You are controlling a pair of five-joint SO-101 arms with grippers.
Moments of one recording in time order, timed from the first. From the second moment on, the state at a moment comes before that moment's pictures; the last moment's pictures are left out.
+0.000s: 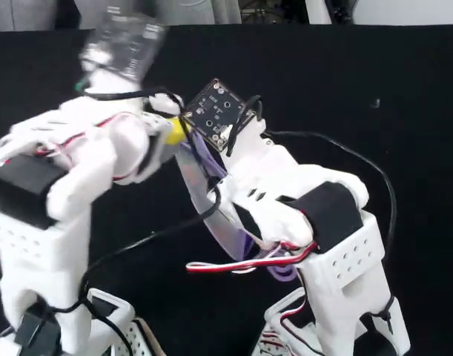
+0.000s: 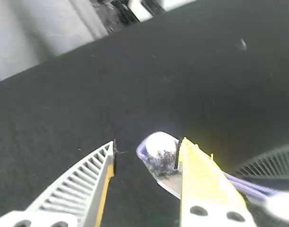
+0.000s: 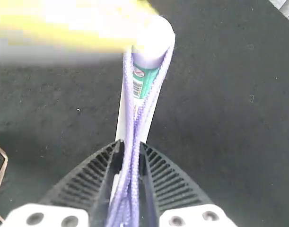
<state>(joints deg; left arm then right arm) 14.2 -24.9 -29.8 97.3 -7.6 -31.1 -35.4 1.3 96.1 15.9</state>
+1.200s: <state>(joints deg) 15.1 -29.2 -11.2 89.5 -5.8 -30.9 -35.5 1.4 96.2 16.0</state>
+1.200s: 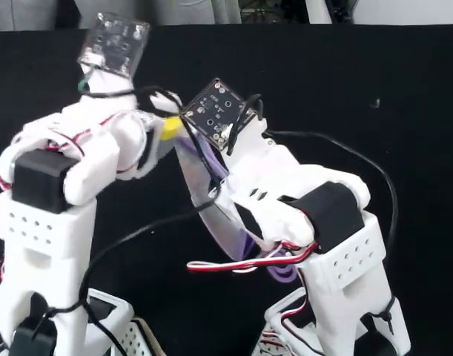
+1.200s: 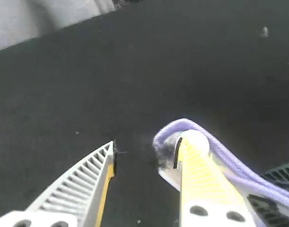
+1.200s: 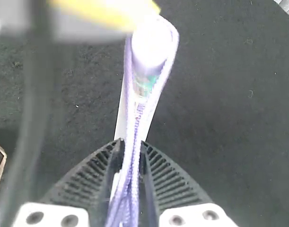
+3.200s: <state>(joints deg) 13.6 -103.3 38.7 88.7 4.5 -31.1 -22.4 -6.6 77.8 4.1</state>
